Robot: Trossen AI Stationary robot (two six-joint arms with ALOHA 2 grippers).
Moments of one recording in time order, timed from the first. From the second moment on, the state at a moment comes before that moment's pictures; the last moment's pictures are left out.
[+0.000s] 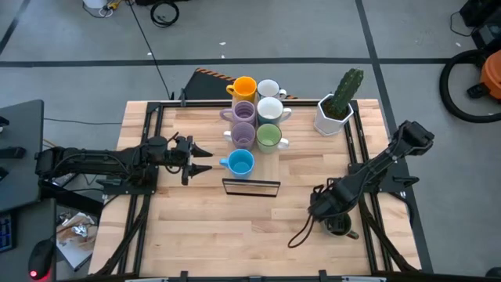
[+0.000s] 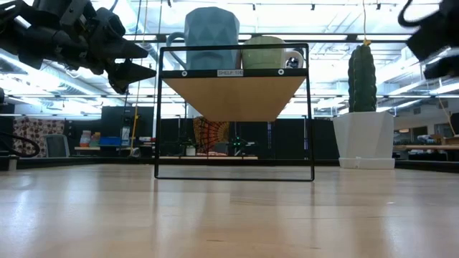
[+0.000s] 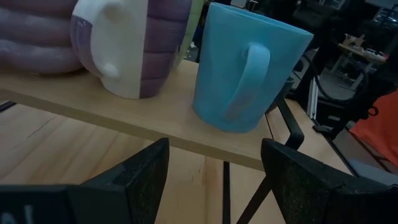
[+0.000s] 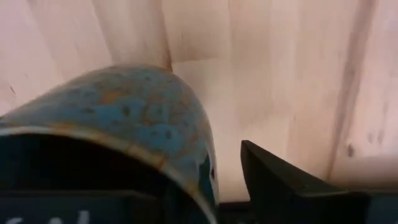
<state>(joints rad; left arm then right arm) 0.17 0.72 0.22 0.36 0.15 -0.23 0.59 1.48 0.97 -1.13 -0.15 0.75</state>
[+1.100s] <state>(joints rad) 0.17 0.72 0.22 0.37 0.09 -0.30 0.20 1.47 1.49 -1.52 0.08 0.13</state>
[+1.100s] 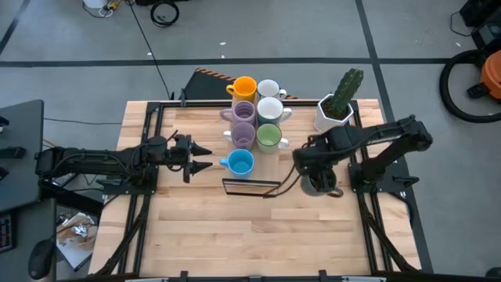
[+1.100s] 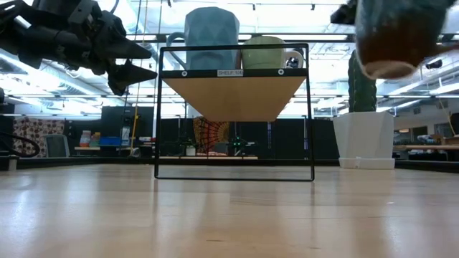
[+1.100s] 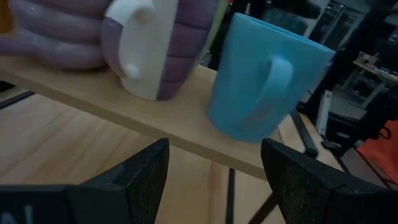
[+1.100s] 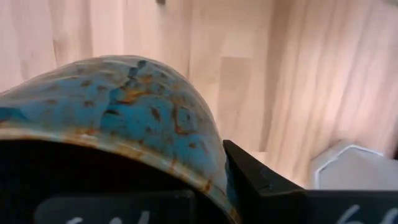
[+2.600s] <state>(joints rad) 0.17 0.72 0.22 0.34 0.09 -0.36 0.09 1.78 1.96 -1.42 0.26 -0.49</state>
